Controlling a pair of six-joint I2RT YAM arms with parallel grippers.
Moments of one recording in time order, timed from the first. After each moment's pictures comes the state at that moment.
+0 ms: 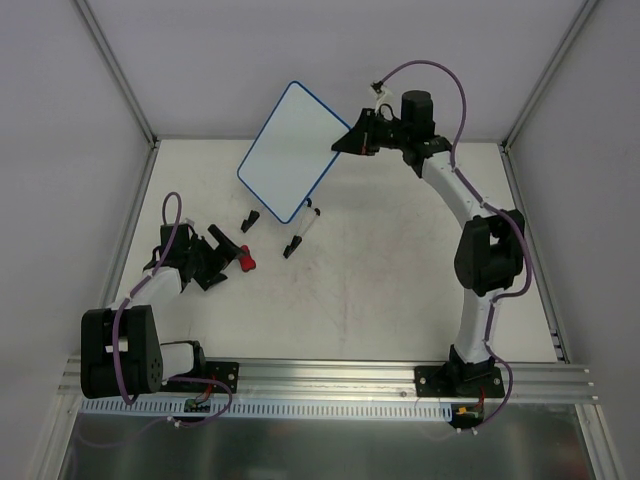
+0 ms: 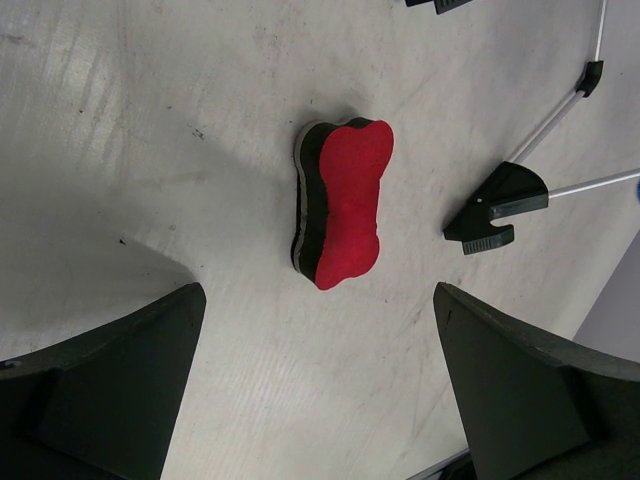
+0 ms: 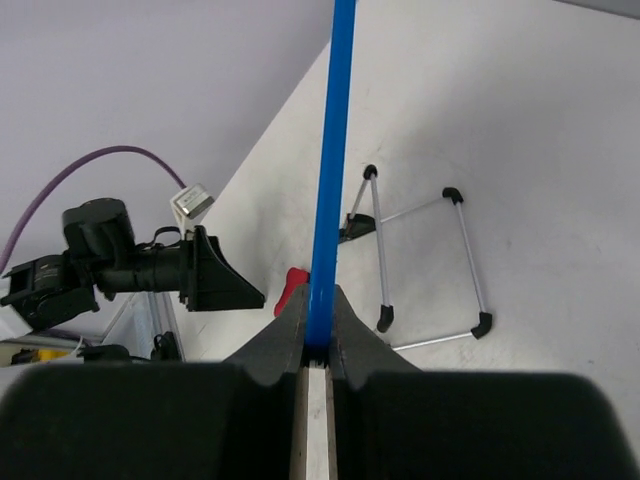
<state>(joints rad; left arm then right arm) 0.10 1.24 0.49 -0.15 0.39 -0.72 0.32 1.97 1.75 -0.11 -0.83 0.47</state>
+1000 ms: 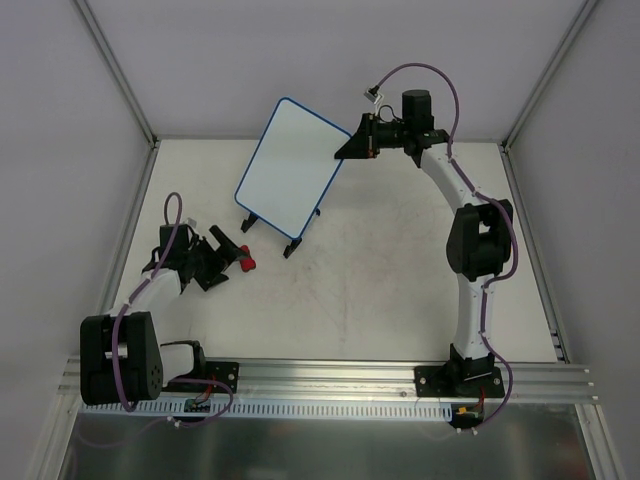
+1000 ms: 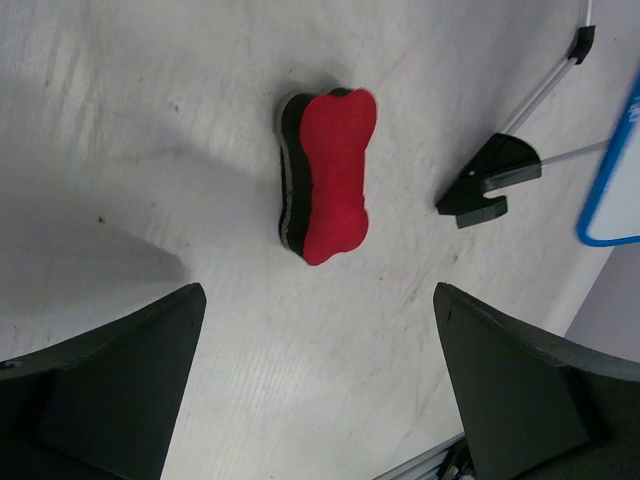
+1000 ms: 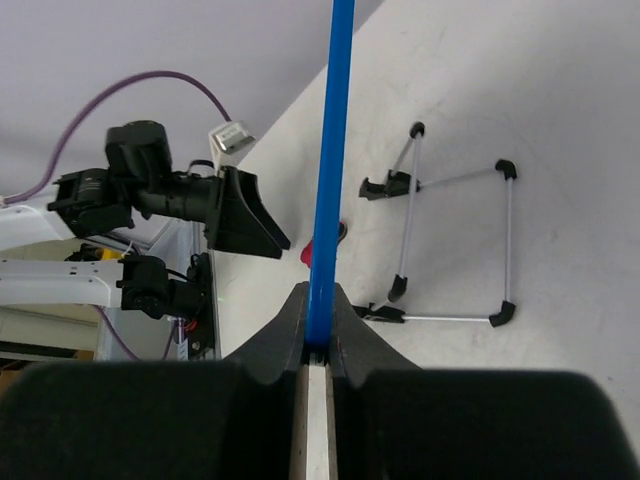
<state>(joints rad) 0.10 1.18 0.46 -0.17 0.43 -0.70 0.27 2.16 2.00 -0.27 -1.16 0.35</state>
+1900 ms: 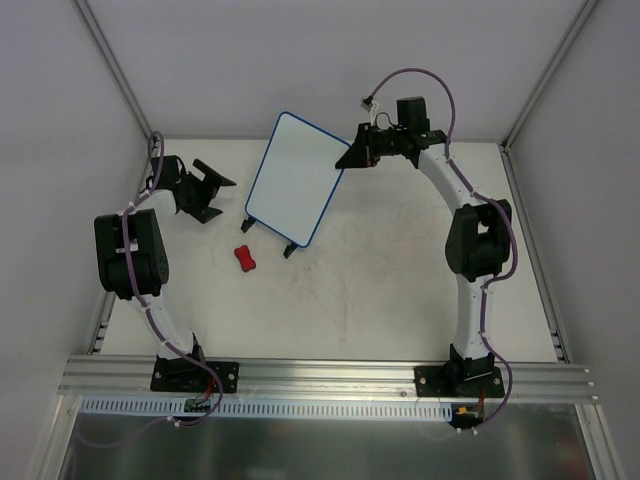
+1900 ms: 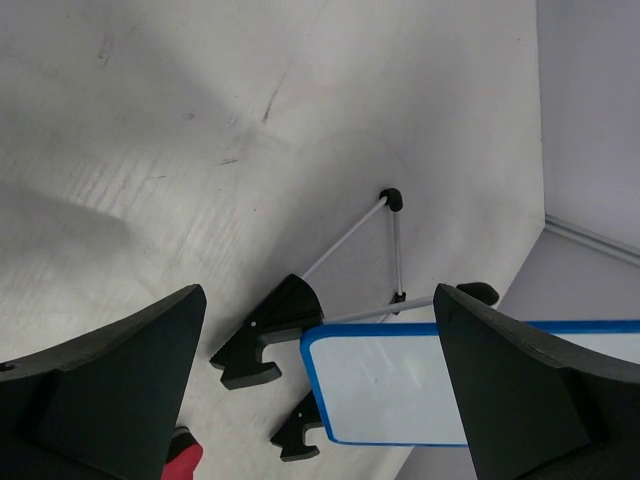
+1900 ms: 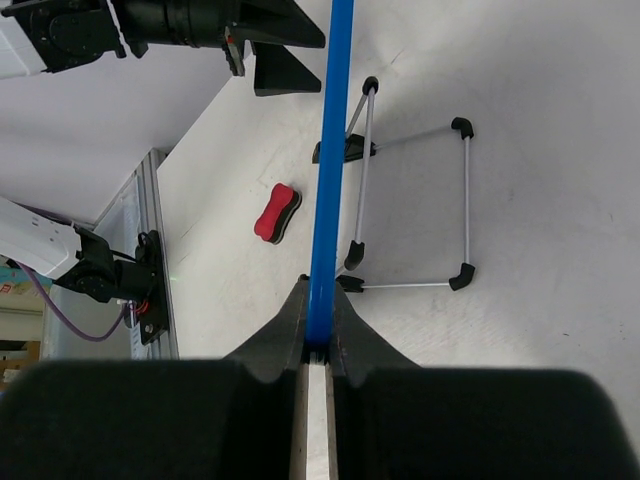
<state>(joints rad) 0.18 1.86 1.20 -0.15 0.47 -0.89 0.28 2.16 1.99 -0.45 -1.06 0.14</state>
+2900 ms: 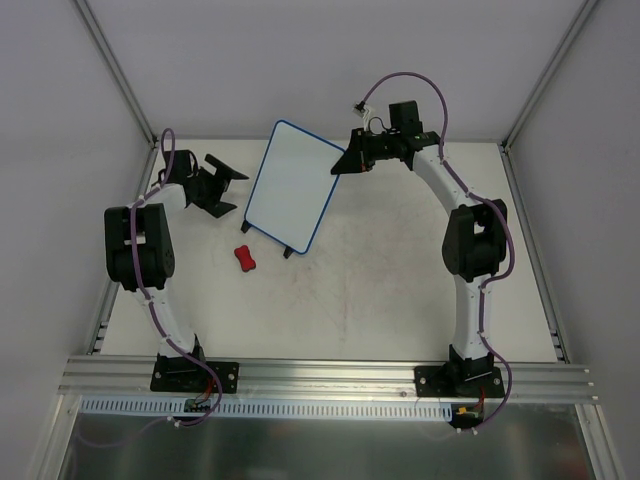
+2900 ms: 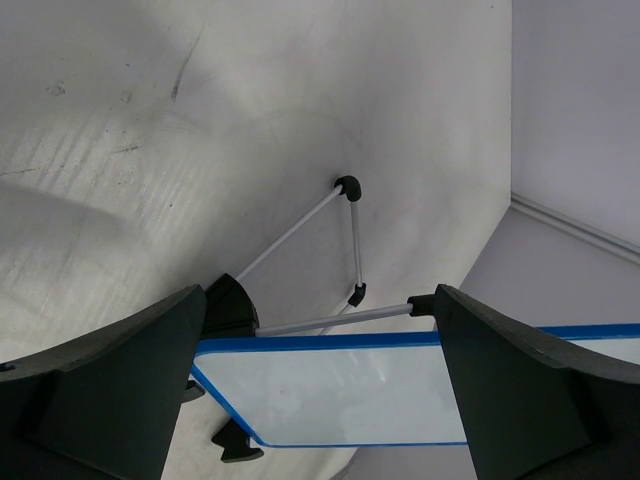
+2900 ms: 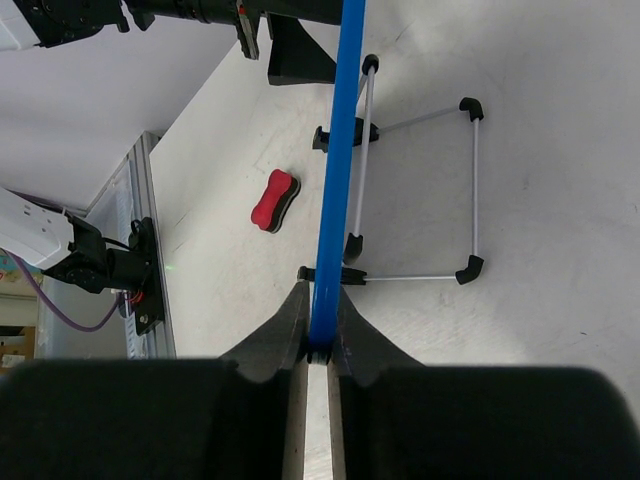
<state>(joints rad) 0.12 1.94 1.28 -0.15 0.51 -1.01 0.31 2.17 1.98 -0.50 -1.04 0.09</state>
